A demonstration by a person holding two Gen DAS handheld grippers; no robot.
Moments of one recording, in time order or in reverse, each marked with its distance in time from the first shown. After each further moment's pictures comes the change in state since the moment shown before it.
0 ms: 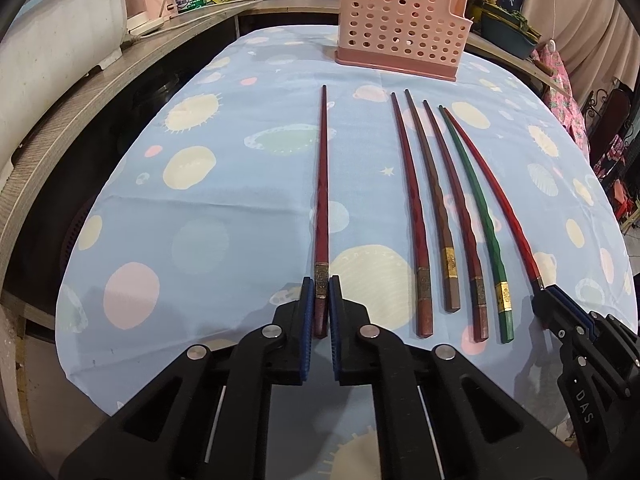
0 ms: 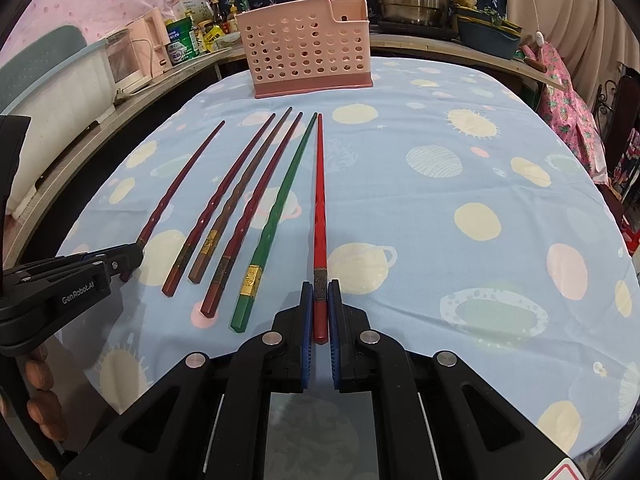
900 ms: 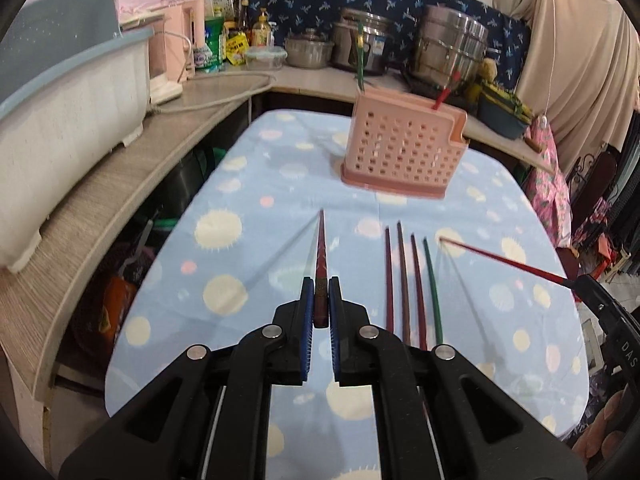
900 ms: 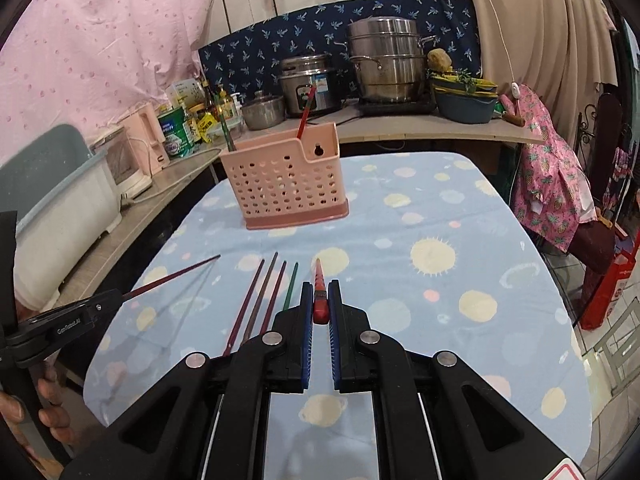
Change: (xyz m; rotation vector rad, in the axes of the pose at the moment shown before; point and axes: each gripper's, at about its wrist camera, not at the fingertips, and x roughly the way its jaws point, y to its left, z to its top) left arm -0.077 0.024 0.084 -0.079 -0.213 -0.049; right arm -0.074 -0.035 0.103 0.078 -0.245 0.019
